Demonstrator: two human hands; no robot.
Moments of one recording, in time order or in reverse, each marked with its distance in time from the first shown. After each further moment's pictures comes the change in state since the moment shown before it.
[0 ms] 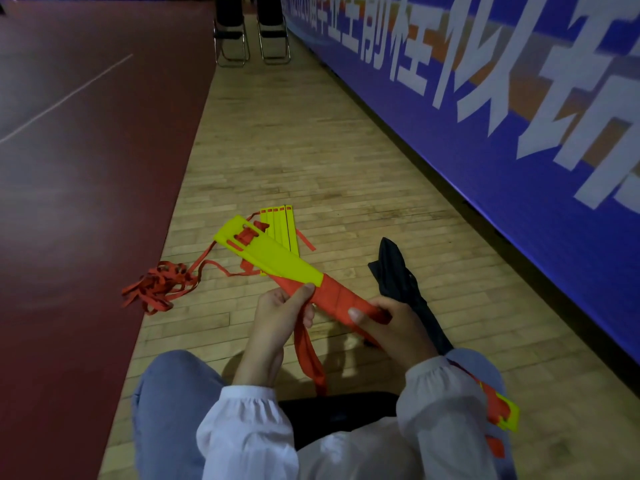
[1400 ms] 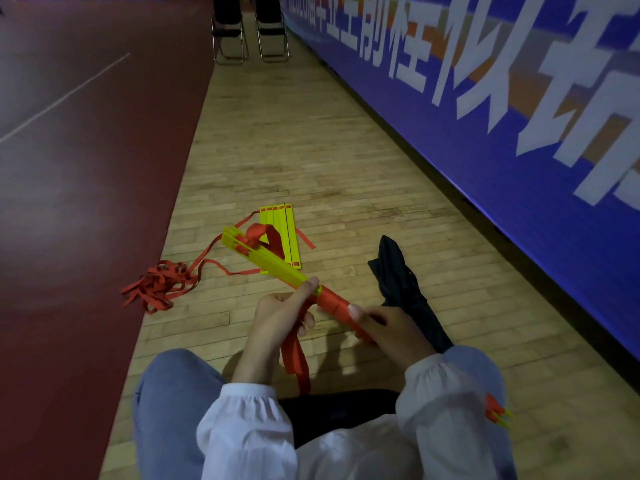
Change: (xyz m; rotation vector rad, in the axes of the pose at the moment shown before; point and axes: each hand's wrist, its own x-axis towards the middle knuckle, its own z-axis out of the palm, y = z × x) left_hand -0.009 0.015 -0.003 0.150 0.007 -0.209; right_hand -0.005 0.001 0.001 -0.030 -0.121 0.056
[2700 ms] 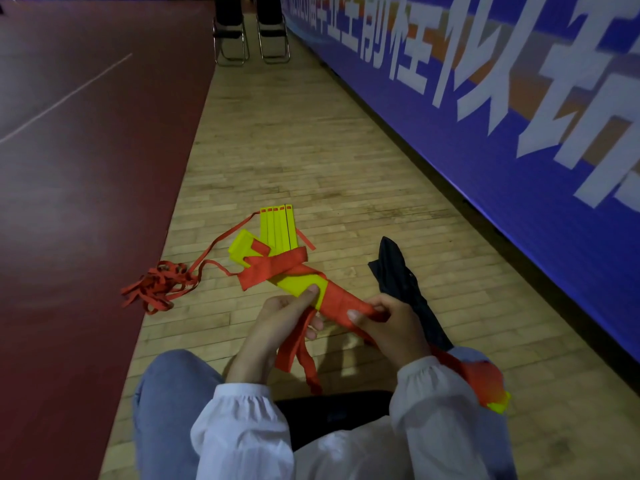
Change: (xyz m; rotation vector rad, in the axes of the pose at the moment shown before) left_hand -0.004 0.004 -0.001 -0.023 -0.149 -0.038; right_hand 0.007 -0.002 0.007 0.040 0.240 0.013
